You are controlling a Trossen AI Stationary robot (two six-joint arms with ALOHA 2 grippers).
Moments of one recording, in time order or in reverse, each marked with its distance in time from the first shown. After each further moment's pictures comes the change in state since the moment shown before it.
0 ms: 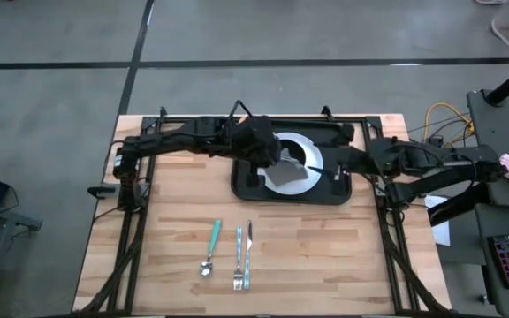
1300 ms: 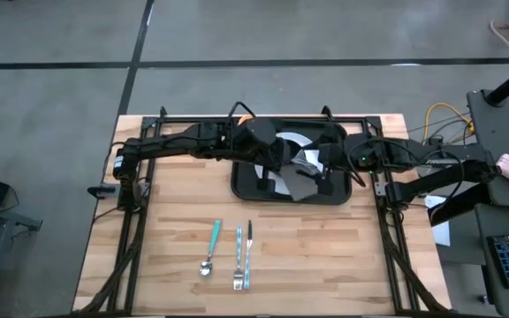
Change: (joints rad) left arm -0.016 -0.001 -0.038 0.248 0.069 0.068; right arm -0.072 0.151 0.086 -0.064 -0.151 0.082
